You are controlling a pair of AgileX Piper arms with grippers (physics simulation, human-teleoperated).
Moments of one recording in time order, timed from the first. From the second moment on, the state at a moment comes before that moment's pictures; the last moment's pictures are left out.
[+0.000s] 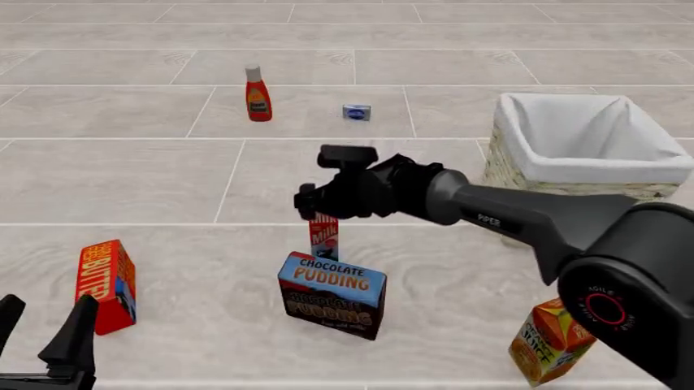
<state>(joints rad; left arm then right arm) 0.00 0.01 0.00 0.00 0.00 0.65 2.06 -1.55 0.35 0.41</state>
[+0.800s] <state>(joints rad) 0.00 0.01 0.00 0.00 0.00 0.65 2.09 -1.53 0.32 0.38</state>
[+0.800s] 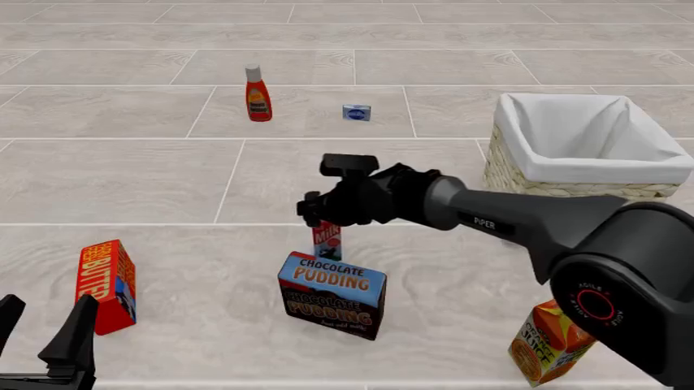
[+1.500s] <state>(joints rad) 0.00 0.01 0.00 0.00 0.00 0.56 1.89 -1.45 0.30 0.24</state>
